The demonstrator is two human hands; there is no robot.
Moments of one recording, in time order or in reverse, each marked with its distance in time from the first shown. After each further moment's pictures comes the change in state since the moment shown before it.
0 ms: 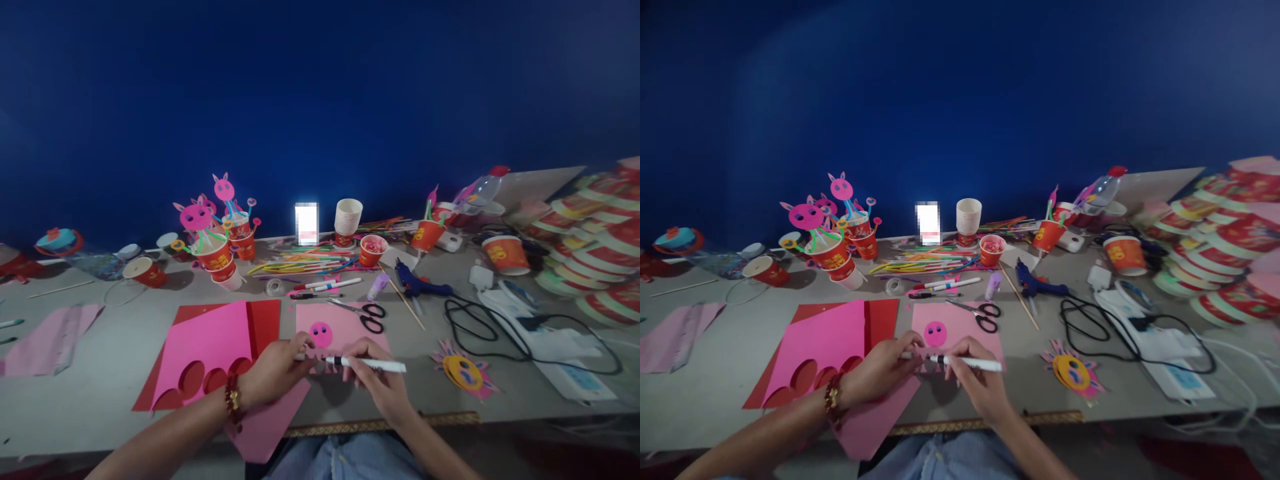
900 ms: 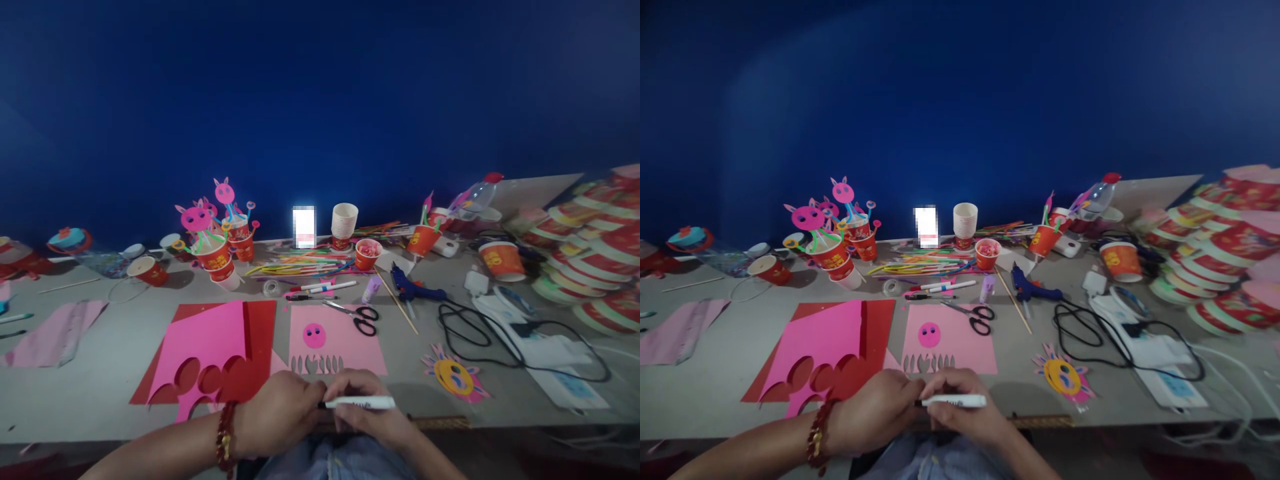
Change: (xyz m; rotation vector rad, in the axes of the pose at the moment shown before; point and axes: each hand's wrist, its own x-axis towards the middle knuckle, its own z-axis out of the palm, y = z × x) left_hand -0.024 0.040 0.026 0.437 -0.156 0.242; right_hand -0.020 -0.010 -0.008 0.221 -0.406 0.086
